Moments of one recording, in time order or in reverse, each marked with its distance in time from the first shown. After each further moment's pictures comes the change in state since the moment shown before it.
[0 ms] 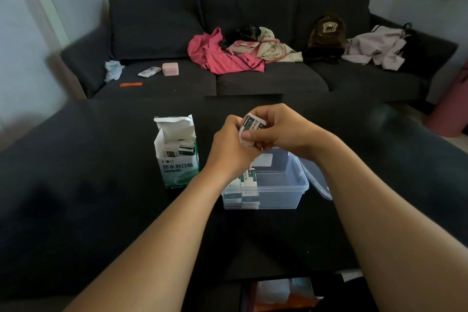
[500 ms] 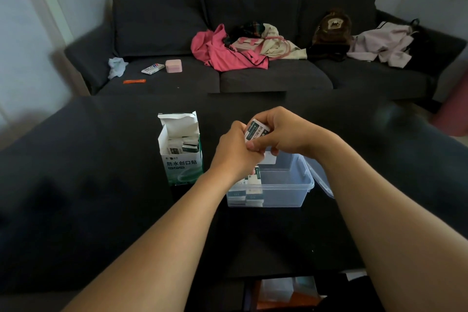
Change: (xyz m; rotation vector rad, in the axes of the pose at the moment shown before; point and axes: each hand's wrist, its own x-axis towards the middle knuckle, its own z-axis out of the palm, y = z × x) left_hand 0.000 -0.010 0.004 0.081 -0.082 -0.087; right_hand 0.012 0.009 0.002 -0.228 -0.084 0.057
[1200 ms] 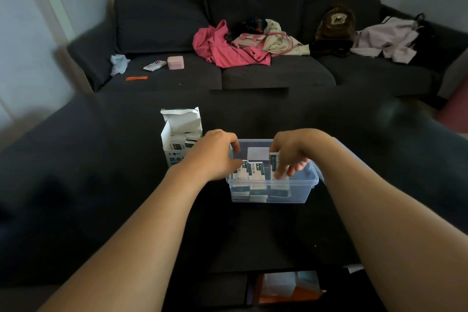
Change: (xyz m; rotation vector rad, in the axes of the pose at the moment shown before) left_hand -0.014 -0.014 -0.043 0.593 -0.114 0.109; right_hand 0.020 0.028 0.006 -0.477 -0.365 0.518
